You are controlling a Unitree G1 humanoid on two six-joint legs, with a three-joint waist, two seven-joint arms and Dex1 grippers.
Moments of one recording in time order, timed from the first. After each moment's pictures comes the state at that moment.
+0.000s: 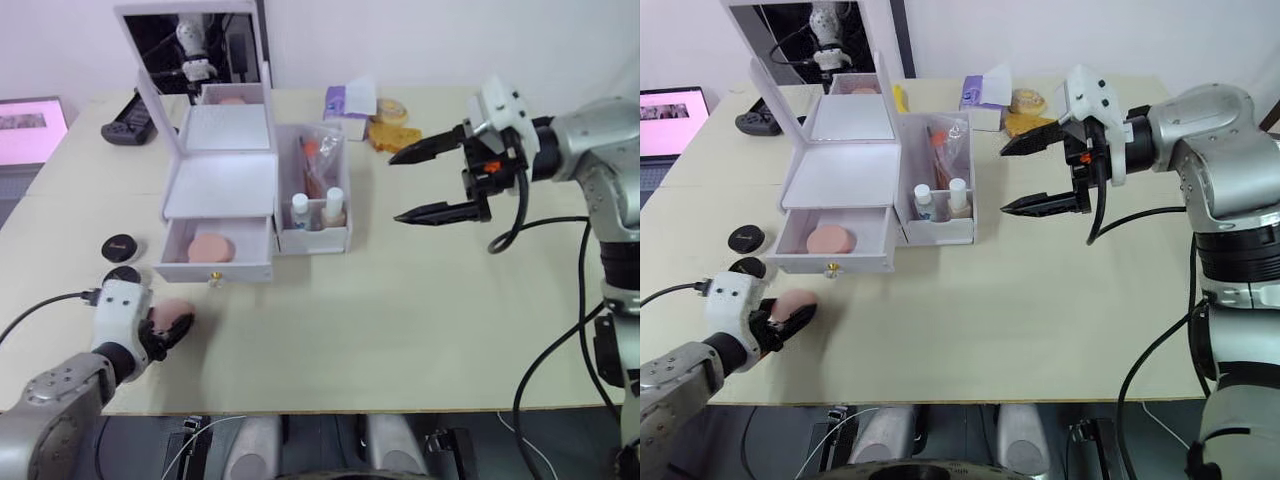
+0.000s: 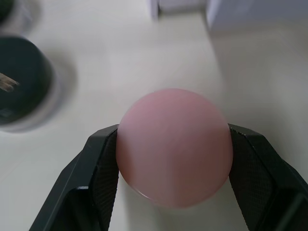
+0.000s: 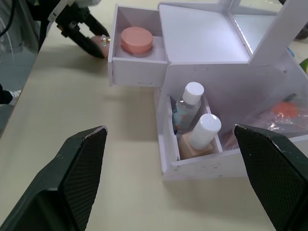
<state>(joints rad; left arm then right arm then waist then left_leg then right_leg) 0.31 0.58 0.60 -0.77 -0.66 1.04 -0.30 -1.00 -0.87 0.11 0.06 0.41 0.56 1.46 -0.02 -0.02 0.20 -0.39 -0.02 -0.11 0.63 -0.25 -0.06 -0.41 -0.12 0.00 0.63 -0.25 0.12</state>
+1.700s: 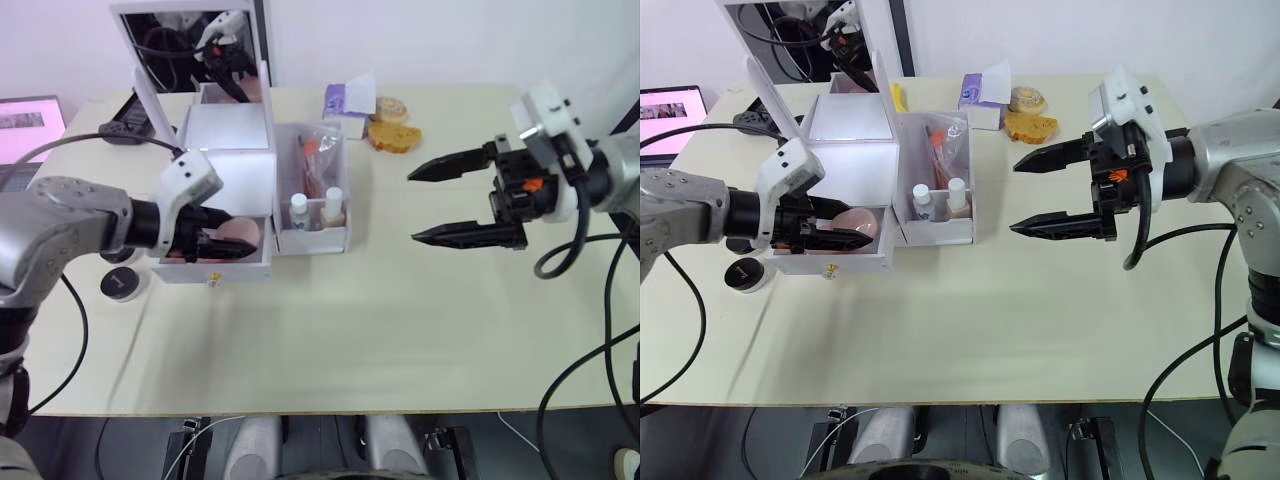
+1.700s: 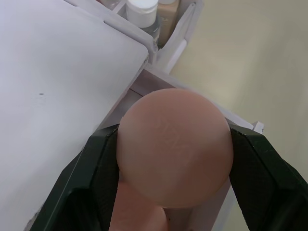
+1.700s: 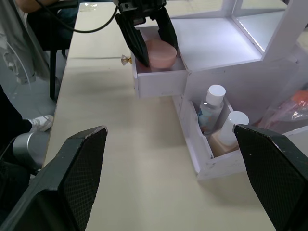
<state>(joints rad) -0.71 1.06 -0.10 -0.33 -0.77 1.15 -0.85 -0.82 -1.00 -0.06 -0.26 0.68 0.87 1.30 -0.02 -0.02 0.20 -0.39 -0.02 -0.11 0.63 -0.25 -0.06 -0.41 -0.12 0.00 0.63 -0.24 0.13</state>
